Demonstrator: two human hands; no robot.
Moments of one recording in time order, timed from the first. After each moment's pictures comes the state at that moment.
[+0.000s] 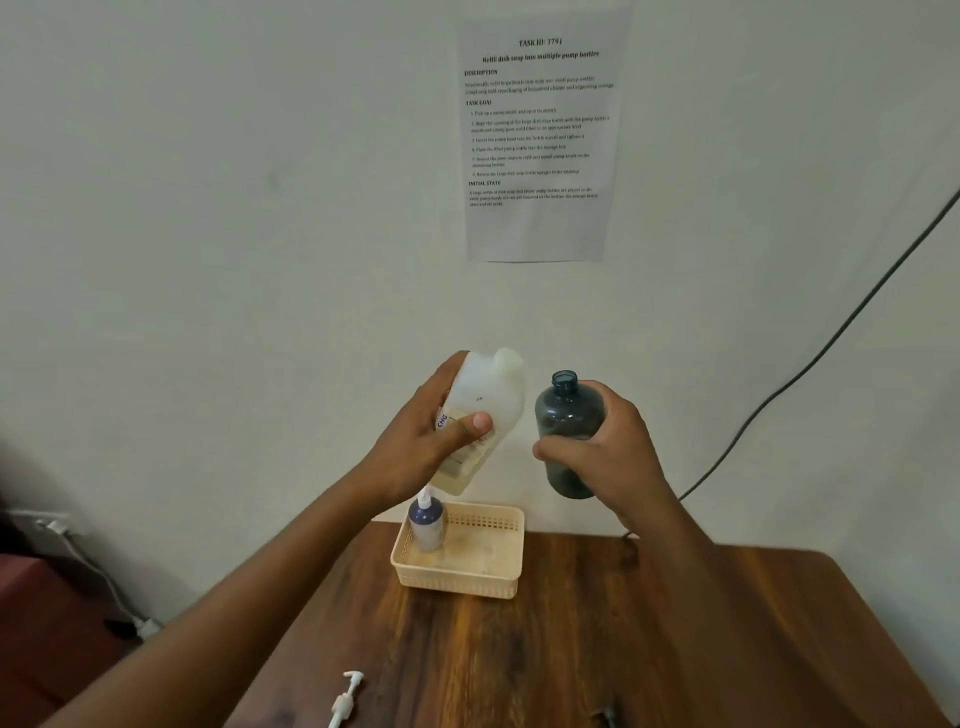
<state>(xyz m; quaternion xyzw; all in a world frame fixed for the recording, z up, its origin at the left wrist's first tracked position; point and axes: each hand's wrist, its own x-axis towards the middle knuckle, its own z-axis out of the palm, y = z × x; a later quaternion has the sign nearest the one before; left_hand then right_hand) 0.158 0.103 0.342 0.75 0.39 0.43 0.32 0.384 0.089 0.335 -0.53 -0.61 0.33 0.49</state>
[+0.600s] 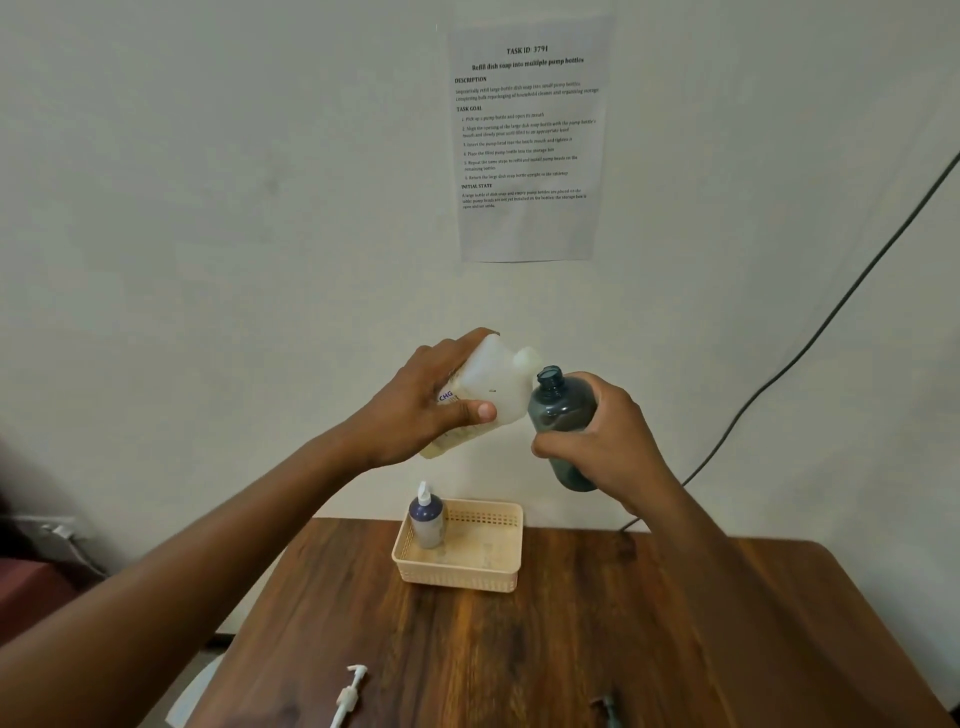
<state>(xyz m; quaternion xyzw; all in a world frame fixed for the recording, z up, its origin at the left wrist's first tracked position) 0.155 0.110 0.379 0.85 0.36 0.32 0.19 0.390 0.074 0.353 -0.54 -0.65 0.30 0.44</state>
